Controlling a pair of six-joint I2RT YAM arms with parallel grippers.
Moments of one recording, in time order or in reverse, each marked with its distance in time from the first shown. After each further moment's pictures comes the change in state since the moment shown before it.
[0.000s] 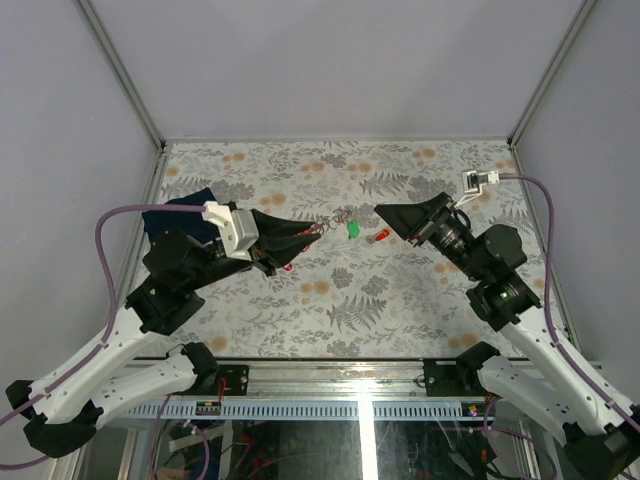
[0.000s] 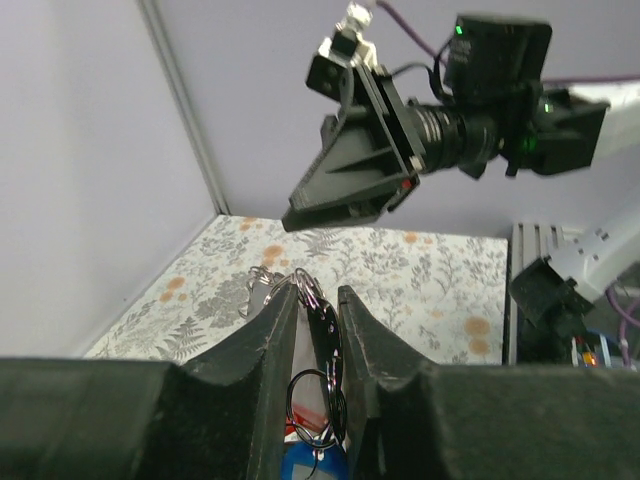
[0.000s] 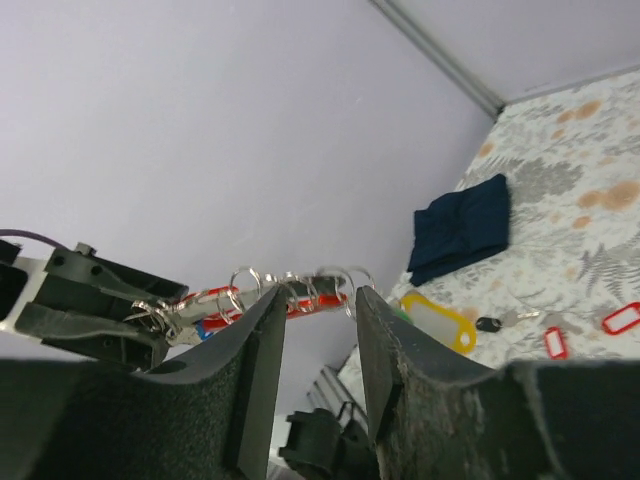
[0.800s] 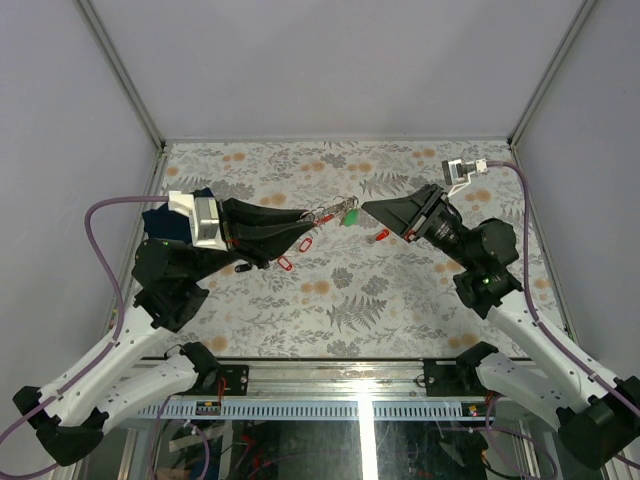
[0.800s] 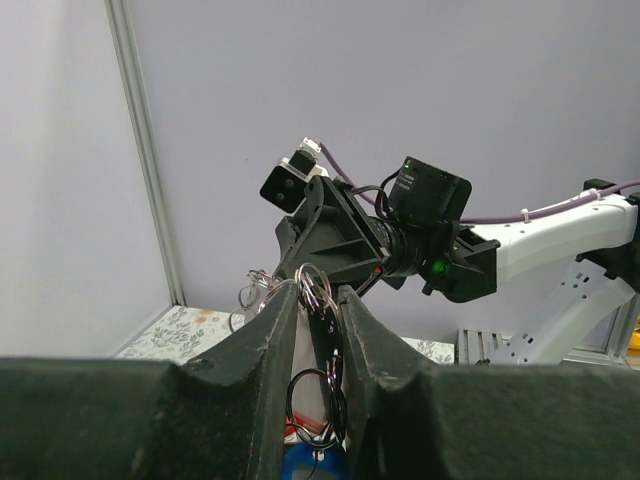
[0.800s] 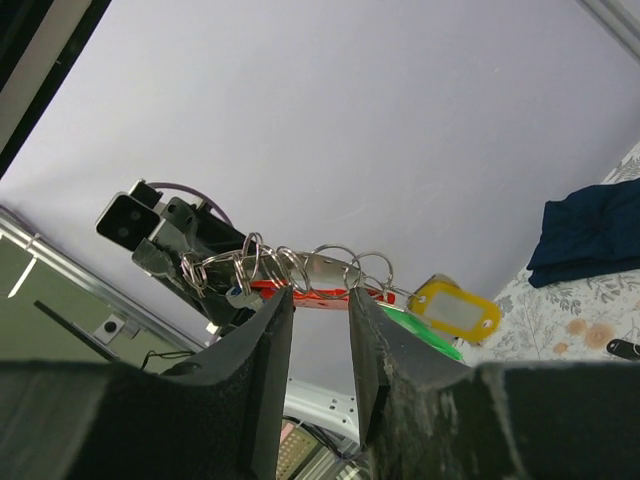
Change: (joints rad) left arm 0.117 0.001 -0.092 0.422 0.097 -0.331; right arm -0.026 0.146 -0.031 0.397 -0.210 0.247
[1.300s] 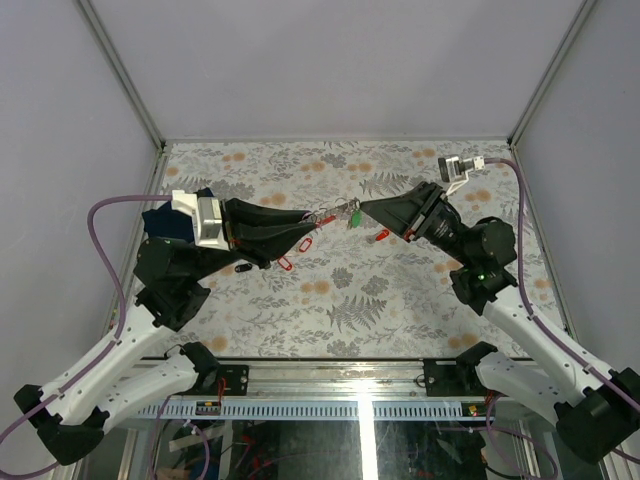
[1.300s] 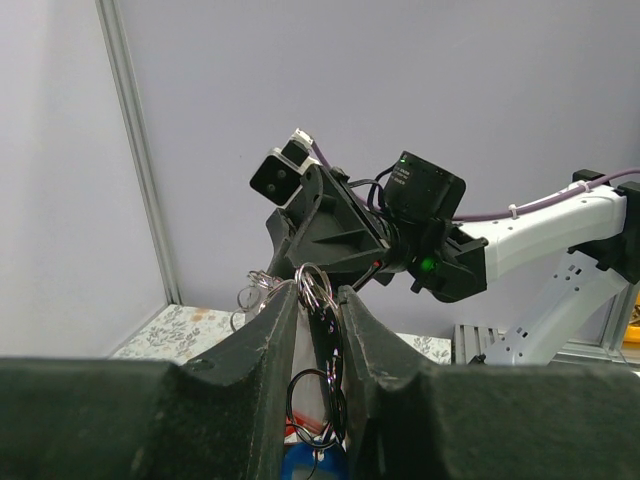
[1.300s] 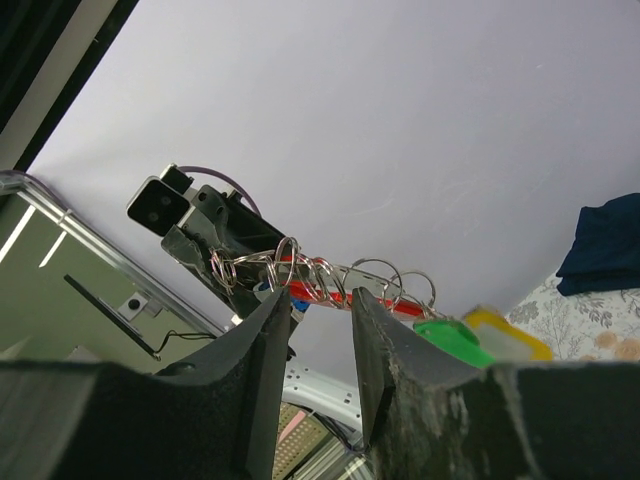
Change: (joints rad) left arm 0.000 0.010 0.000 0.010 0.018 -0.003; right arm 0.000 0.037 0.000 0.117 -0.058 0.037
